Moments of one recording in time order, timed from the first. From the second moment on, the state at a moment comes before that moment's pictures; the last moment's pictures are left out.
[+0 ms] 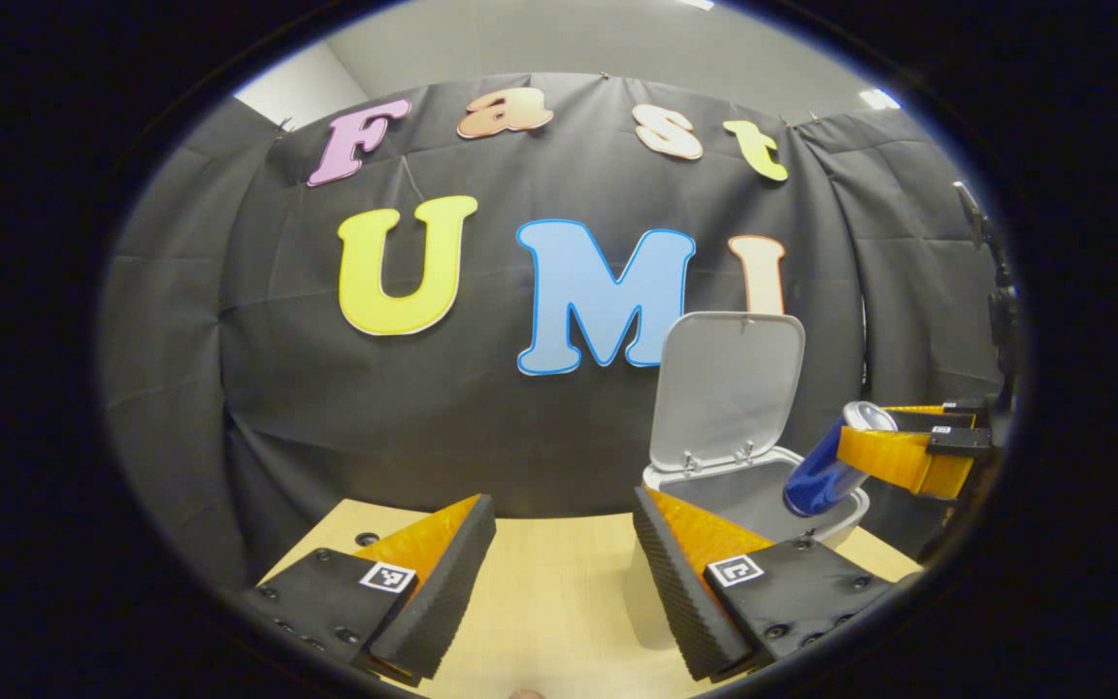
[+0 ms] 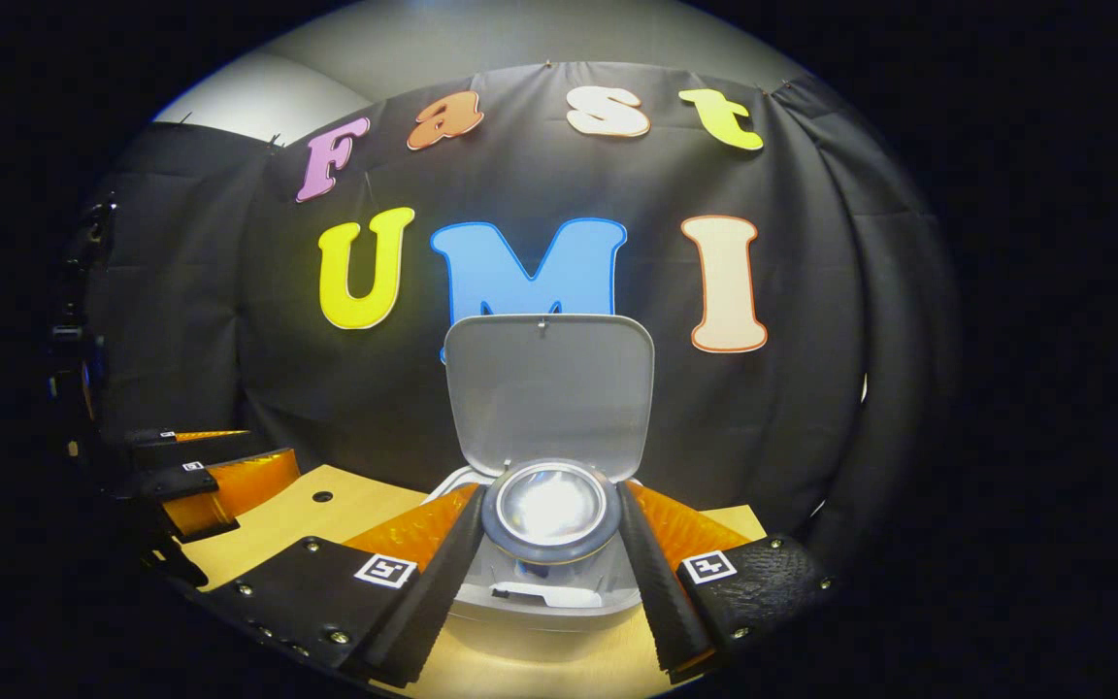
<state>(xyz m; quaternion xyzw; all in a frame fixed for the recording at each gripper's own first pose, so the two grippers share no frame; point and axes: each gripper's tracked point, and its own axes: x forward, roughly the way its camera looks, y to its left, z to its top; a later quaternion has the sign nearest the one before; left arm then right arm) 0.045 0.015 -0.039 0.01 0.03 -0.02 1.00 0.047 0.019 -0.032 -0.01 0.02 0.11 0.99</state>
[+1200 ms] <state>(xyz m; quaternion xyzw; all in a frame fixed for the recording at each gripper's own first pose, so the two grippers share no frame) 0.051 0.022 -0.044 0.01 0.03 -0.01 1.00 0.087 0.017 0.048 0.01 -0.06 0.09 0.99</state>
